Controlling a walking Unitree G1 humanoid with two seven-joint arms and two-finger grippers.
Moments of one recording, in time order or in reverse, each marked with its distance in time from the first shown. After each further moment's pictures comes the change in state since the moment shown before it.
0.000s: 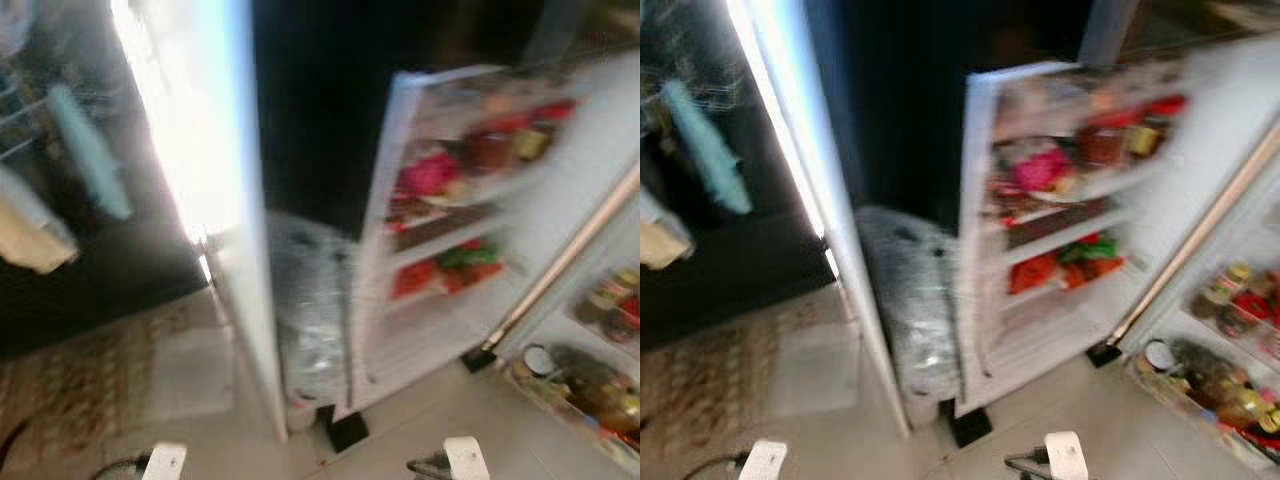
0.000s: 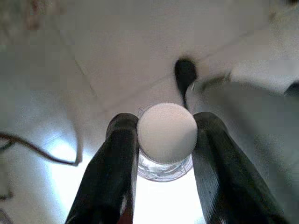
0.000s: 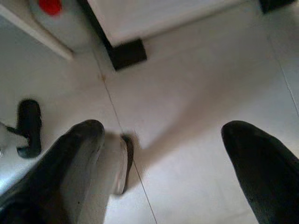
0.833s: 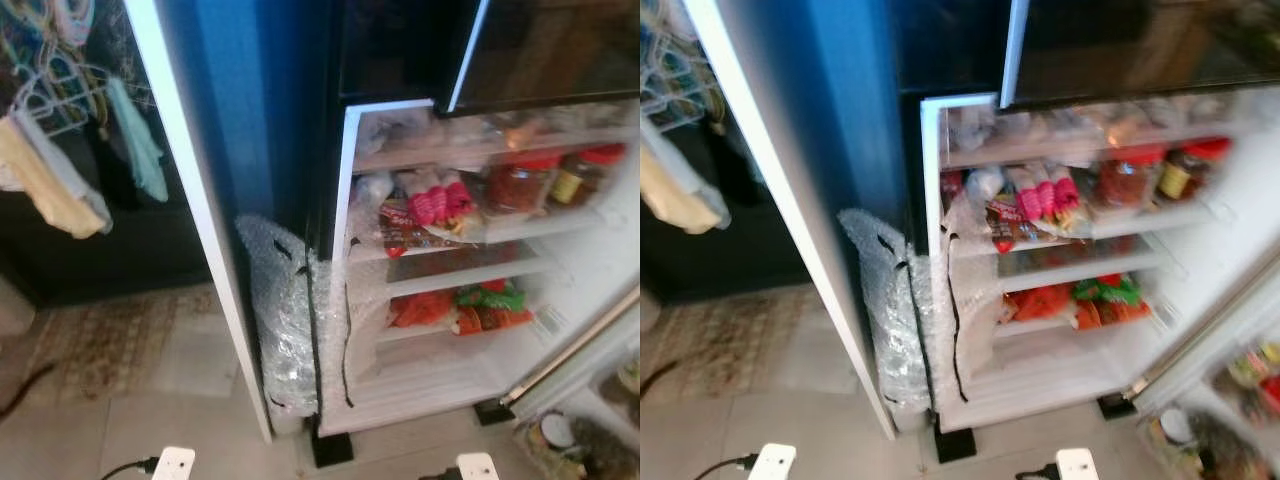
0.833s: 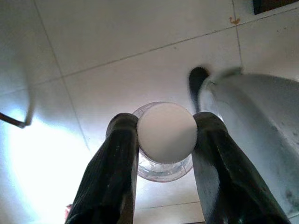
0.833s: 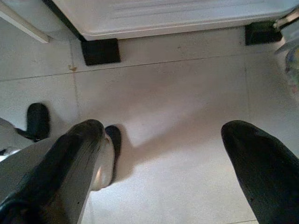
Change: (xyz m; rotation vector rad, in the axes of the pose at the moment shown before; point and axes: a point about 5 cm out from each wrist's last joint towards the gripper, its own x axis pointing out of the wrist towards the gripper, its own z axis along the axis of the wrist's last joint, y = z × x) left arm 0.000 -0.004 -0.004 0.009 0.010 -0.012; right arm -0.001 -0.006 0.001 0.003 -0.002 -0.004
